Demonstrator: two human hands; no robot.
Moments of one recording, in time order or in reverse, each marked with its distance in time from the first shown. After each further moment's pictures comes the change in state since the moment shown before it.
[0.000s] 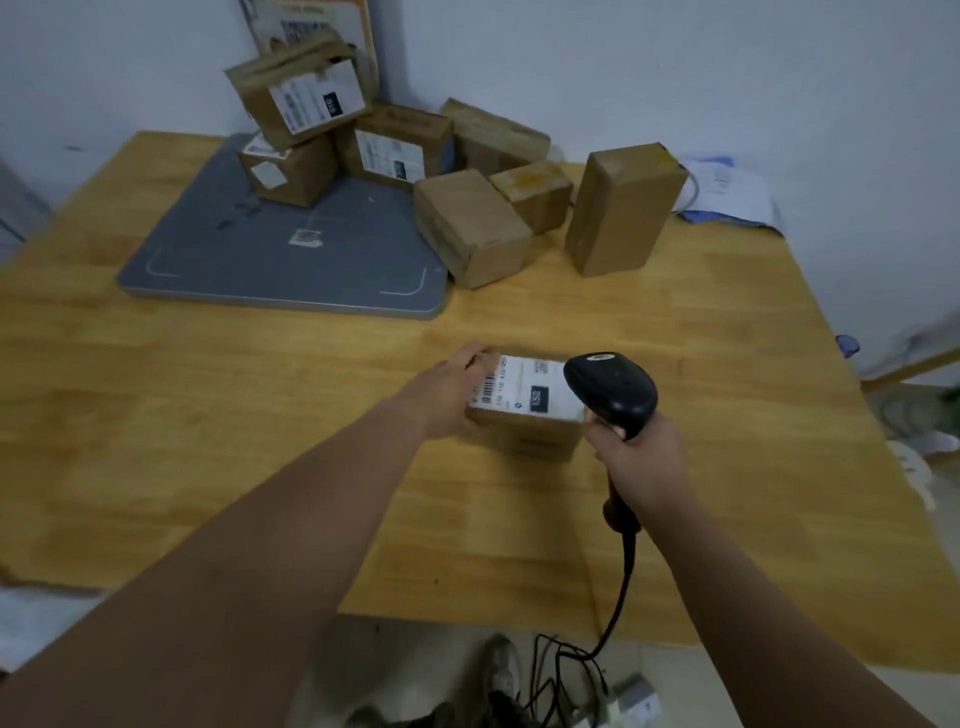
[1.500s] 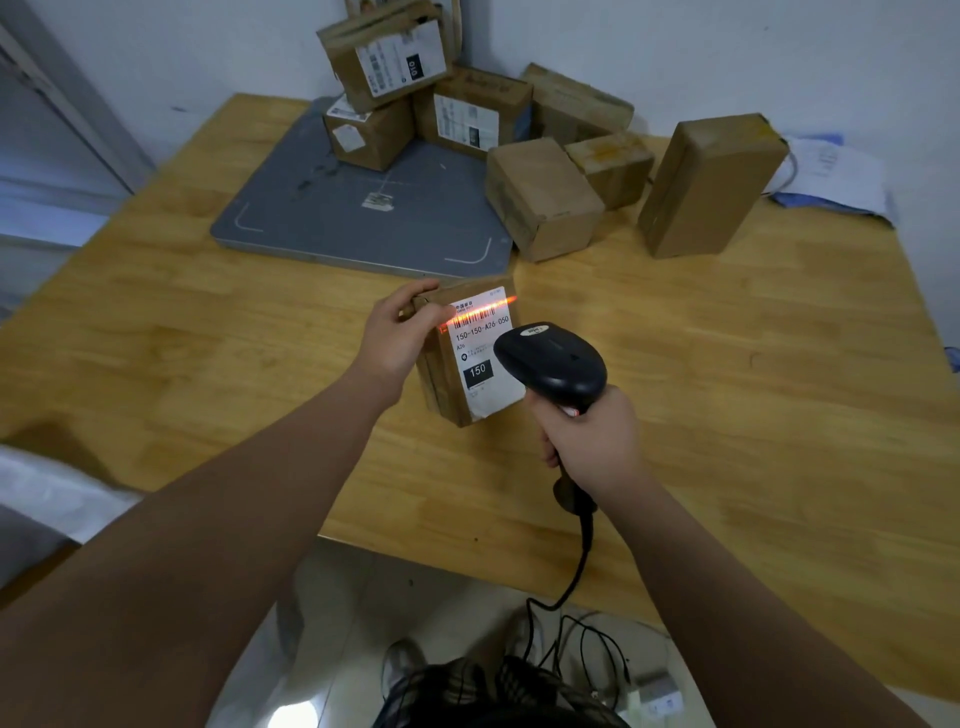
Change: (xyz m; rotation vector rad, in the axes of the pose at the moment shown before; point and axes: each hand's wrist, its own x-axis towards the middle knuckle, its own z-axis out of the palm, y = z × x) left_hand -0.072 -0.029 -0.032 -1.263 0.671 -0.454; right_hand -0.034 -0.046 0.062 0.132 -0.285 -0.032
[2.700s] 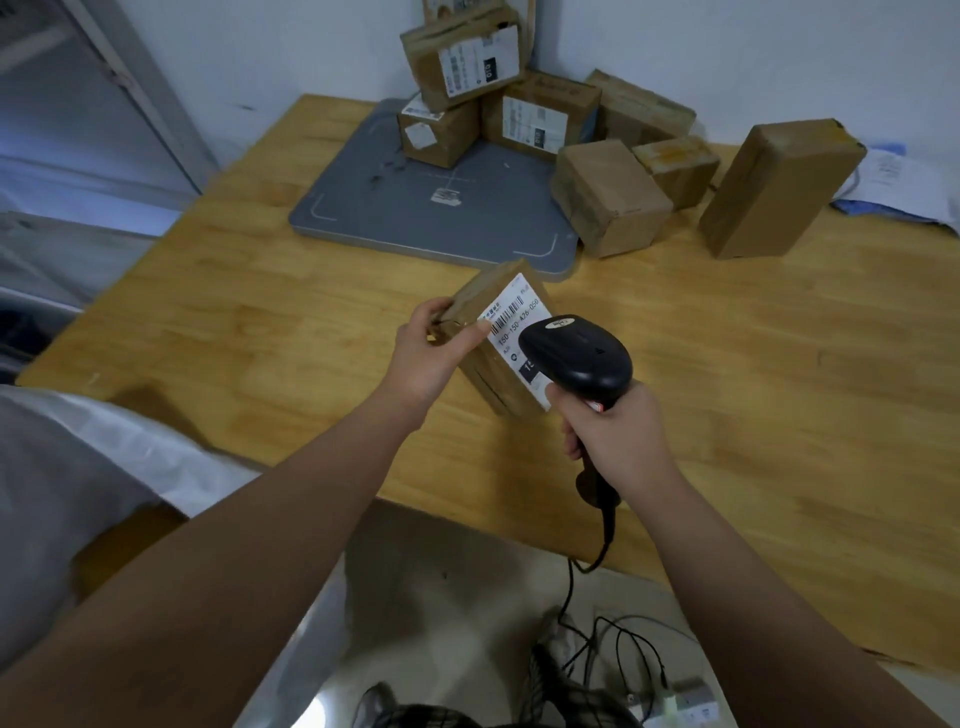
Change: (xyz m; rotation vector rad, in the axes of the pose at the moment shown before) left_hand -0.035 -0.030 -0.081 0.072 -0.022 0.016; right_hand -0.037 -0.016 0.065 0.012 -0.033 -0.072
